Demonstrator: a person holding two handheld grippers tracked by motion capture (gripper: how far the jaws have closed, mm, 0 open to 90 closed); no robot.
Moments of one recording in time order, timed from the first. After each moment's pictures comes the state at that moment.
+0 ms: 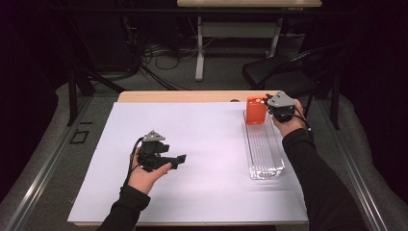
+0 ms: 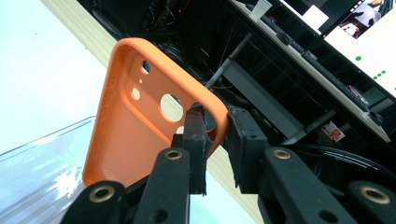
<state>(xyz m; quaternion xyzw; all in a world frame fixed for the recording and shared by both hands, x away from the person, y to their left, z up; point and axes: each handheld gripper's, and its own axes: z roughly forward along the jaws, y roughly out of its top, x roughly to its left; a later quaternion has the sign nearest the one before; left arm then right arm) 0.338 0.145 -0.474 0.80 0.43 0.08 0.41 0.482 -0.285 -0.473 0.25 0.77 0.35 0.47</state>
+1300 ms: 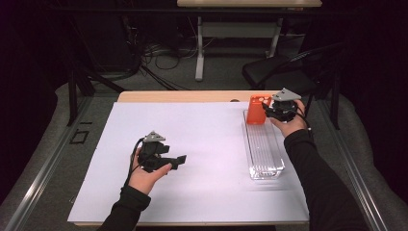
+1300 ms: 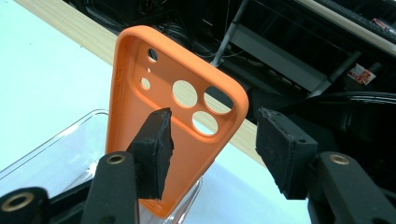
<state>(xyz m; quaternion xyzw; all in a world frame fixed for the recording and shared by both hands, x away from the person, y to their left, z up) 0.338 0.145 -0.478 0.80 0.43 0.07 0.41 0.485 -0.290 -0.473 0.37 0.76 0.36 0.40</state>
